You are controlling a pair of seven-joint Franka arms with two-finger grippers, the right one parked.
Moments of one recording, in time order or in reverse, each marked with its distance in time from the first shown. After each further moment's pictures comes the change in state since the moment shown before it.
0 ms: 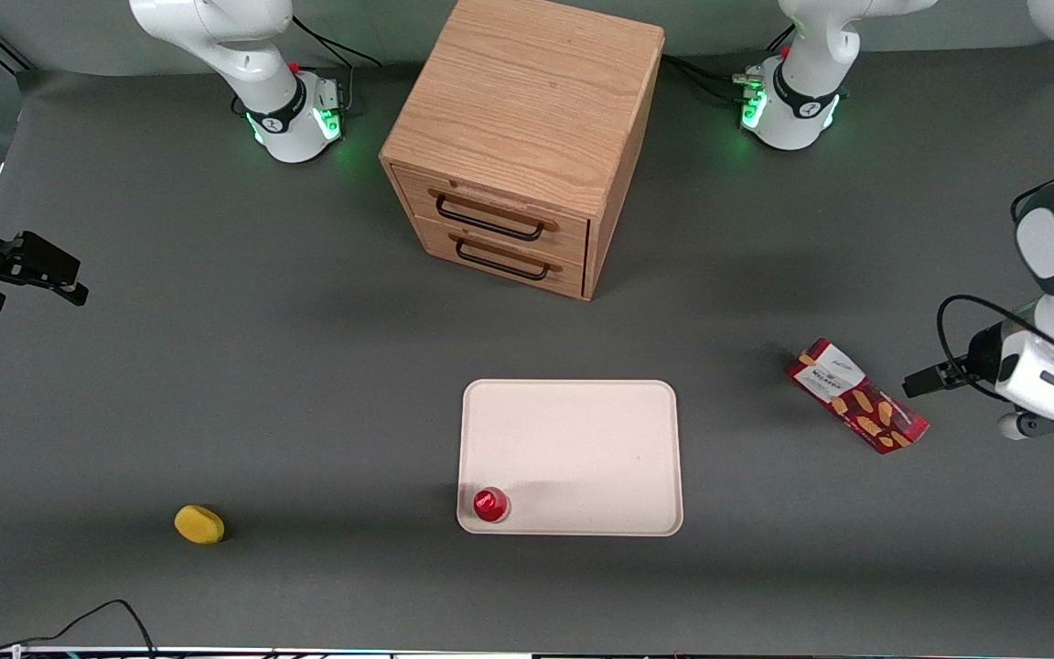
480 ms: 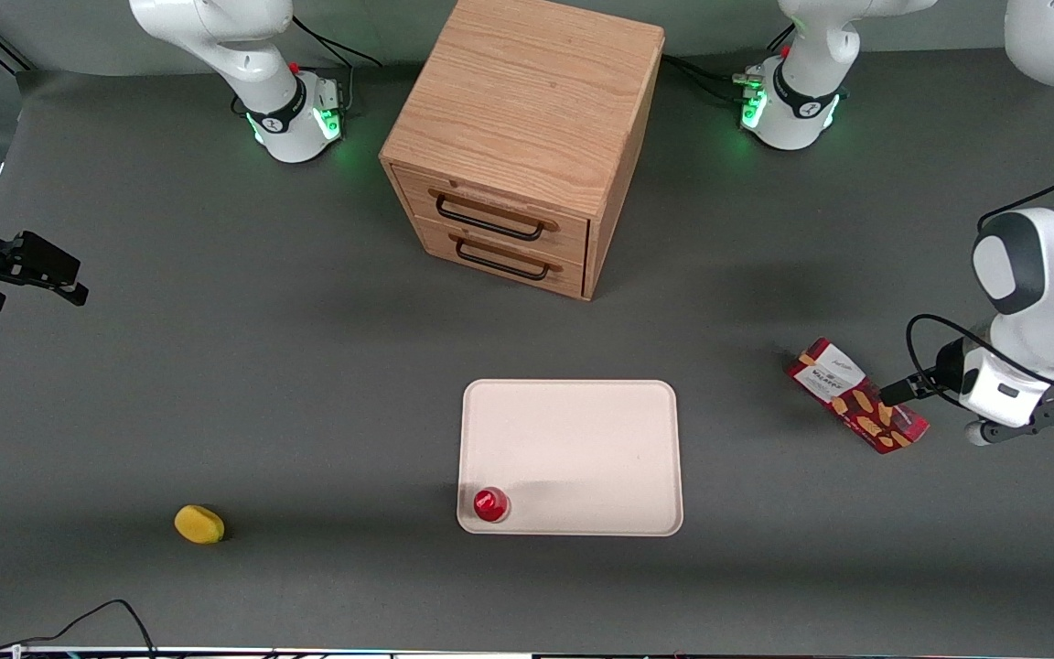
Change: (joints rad) arm 0.000 0.054 -0.004 -0.070 -0.008 0.115 -0.024
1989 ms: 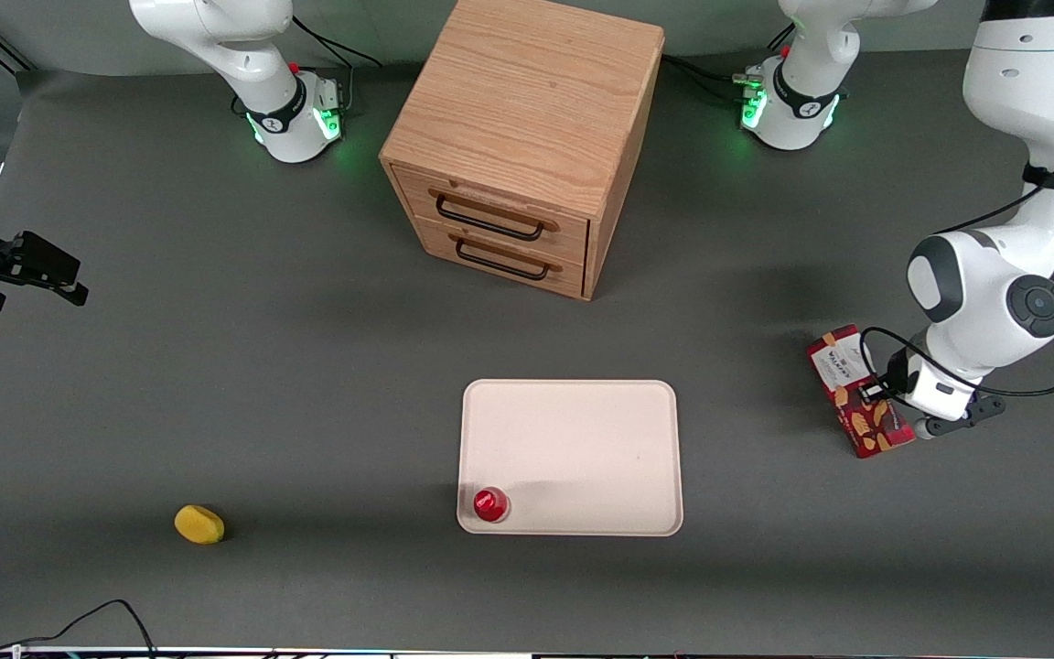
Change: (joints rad) arm -0.003 0.076 -0.013 -0.170 -0.033 0.312 -0.006
